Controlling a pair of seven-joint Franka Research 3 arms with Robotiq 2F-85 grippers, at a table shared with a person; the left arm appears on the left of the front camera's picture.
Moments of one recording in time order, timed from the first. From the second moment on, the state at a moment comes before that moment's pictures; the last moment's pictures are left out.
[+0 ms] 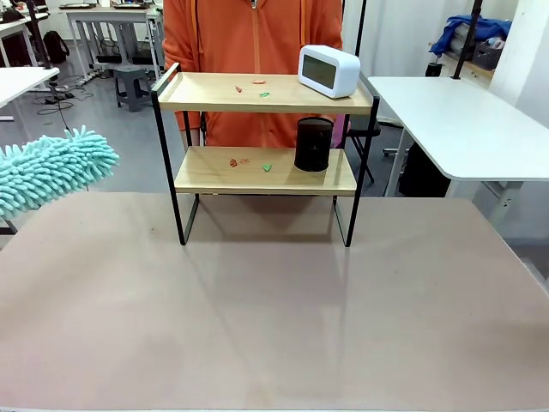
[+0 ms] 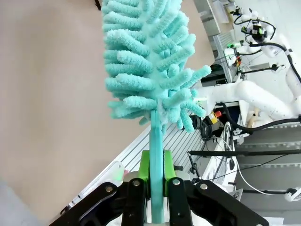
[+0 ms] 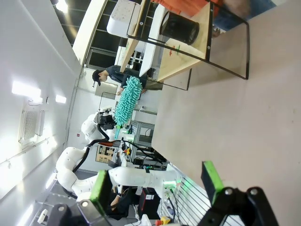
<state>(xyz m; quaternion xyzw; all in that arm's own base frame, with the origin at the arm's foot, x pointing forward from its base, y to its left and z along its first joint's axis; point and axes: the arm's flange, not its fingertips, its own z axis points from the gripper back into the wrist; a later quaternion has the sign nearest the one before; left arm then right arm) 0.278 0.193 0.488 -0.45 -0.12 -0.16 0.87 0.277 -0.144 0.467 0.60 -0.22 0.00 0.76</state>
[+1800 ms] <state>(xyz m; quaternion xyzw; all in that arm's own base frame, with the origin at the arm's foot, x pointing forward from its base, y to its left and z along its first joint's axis) 0.279 0.193 0.488 -0.45 -0.12 -0.16 0.87 0.277 -0.144 0.467 0.60 -0.22 0.00 0.76</state>
